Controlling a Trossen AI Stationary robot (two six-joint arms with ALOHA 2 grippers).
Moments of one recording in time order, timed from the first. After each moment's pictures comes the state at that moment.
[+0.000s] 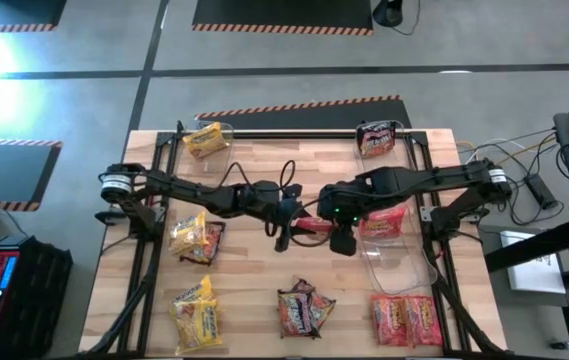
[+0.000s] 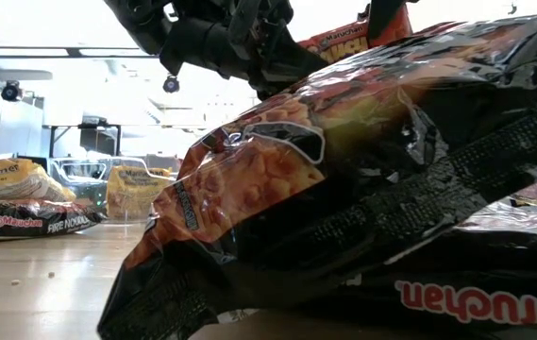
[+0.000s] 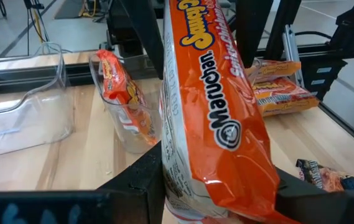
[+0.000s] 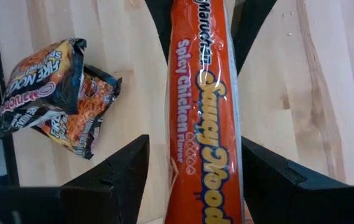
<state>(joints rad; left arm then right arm) 0.02 1.74 1.03 0.38 0.23 0.07 0.10 1.57 1.54 -1.11 -0.08 0.28</state>
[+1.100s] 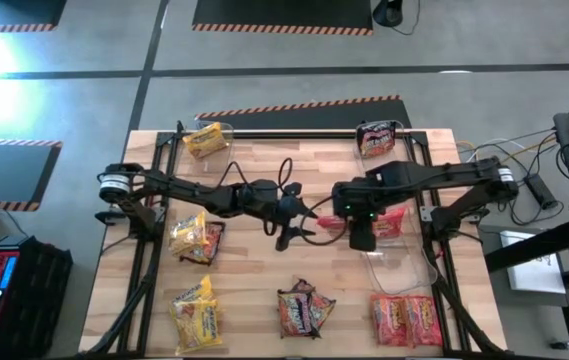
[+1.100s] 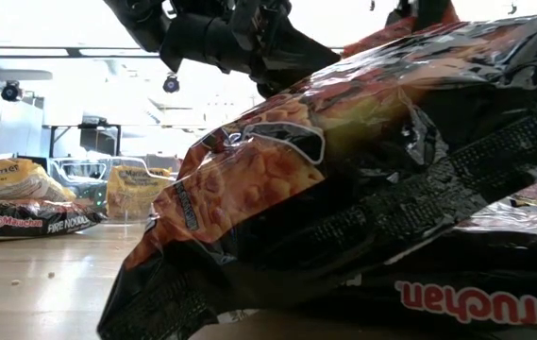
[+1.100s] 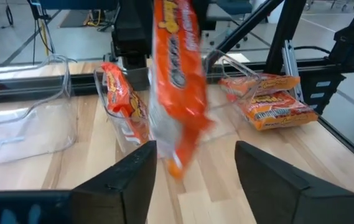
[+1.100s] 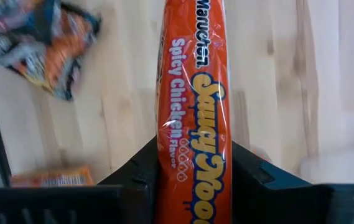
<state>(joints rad) 0.02 1.73 1.03 0.41 0.22 0.04 0.09 1.51 1.55 -1.34 -0.09 0.23</state>
